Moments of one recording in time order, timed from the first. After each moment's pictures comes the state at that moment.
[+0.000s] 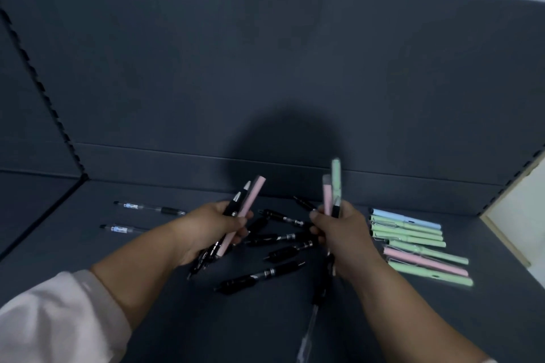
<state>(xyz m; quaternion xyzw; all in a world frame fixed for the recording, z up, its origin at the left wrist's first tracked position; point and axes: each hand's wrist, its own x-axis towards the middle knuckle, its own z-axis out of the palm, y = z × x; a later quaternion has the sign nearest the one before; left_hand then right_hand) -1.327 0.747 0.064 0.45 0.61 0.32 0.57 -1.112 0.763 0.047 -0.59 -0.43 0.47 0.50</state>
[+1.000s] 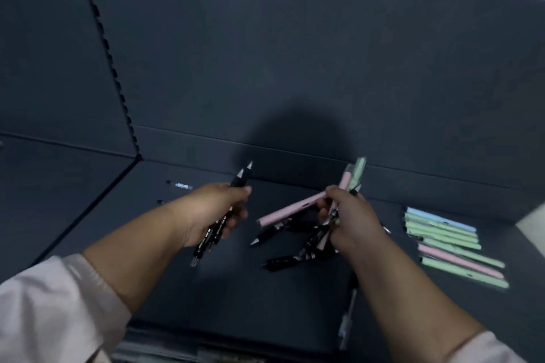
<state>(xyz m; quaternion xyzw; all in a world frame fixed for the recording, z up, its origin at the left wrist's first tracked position) -1.382 0.707 0.092 0.37 0.63 0.36 0.57 -1.176 0.753 0.072 -0.53 -0.23 0.61 0.55</state>
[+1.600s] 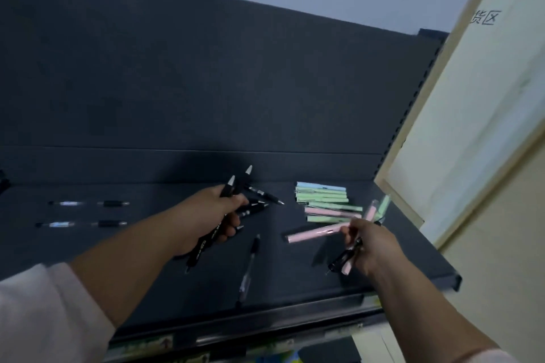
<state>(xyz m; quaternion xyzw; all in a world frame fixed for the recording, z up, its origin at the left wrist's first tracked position) -1.250 0.674 0.113 0.52 0.55 0.30 0.58 -0.981 0.646 0.067 -0.62 -0.09 0.48 0.62</state>
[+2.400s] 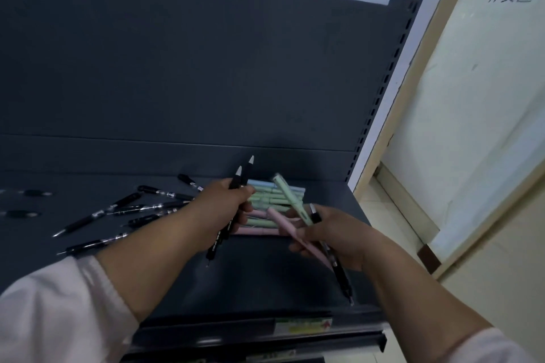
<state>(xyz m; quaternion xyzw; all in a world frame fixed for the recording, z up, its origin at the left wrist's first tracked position) -1.063 0.698 0.097 0.46 0.57 0.39 0.56 -0.857 0.687 0.078 -0.54 -0.51 0.61 0.26</state>
